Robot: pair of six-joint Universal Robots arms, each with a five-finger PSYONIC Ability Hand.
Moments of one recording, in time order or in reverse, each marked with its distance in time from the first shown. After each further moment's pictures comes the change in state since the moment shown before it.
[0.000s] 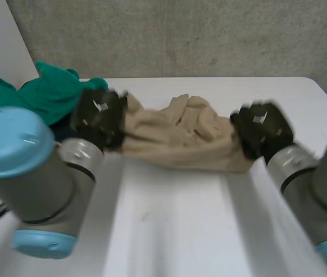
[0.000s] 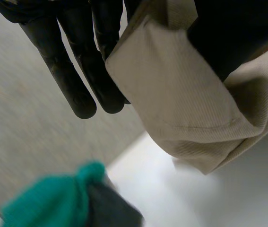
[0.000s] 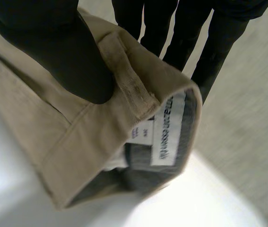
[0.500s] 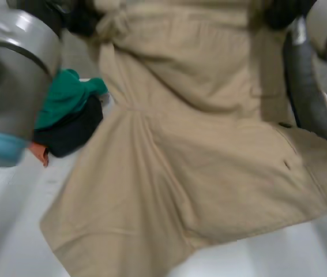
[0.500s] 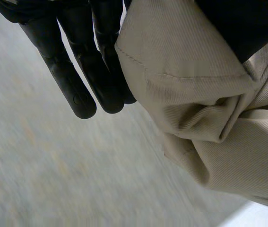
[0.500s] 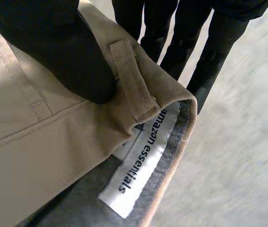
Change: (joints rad) left arm 0.091 -0.003 0.492 -0.220 0.086 -0.158; right arm -0.008 0.159 -0.873 0.459 0.001 0.016; left_hand 0.000 0.003 0.002 0.004 0.003; right_hand 0.000 0.000 0.007 0.010 0.016
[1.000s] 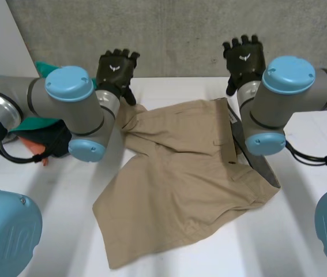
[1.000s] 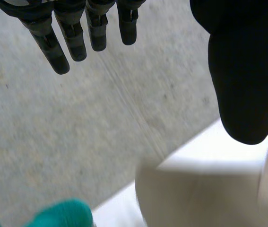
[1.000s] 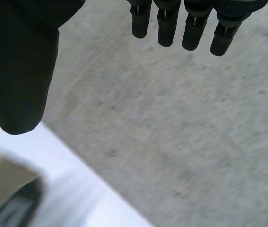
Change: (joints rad) left arm 0.045 -0.737 0.482 0.094 0.086 0.000; right arm -0.001 0.620 -0.161 -0.504 0.119 0.017; left_hand -0.949 -0.981 -0.974 -0.994 -0.937; right_hand -0.893 -0.965 -0.974 -0.985 -0.959
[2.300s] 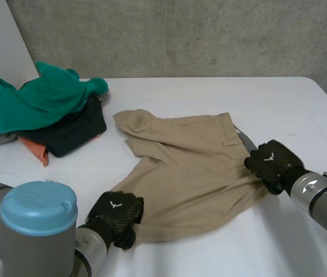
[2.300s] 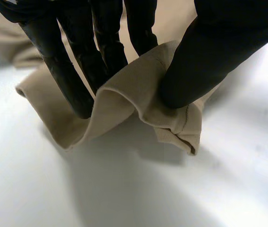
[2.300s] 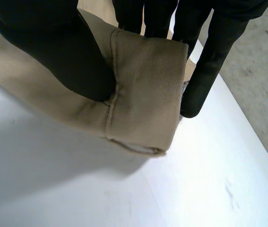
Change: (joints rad) left arm -0.200 0.700 -1.269 -0.103 -0.023 -0.144; right arm -0.294 -0.653 1.196 0.094 -0.481 -0.447; left_hand 0.938 0.976 0.969 0.990 0.948; right_hand 0.849 0.960 0.969 0.982 0.953
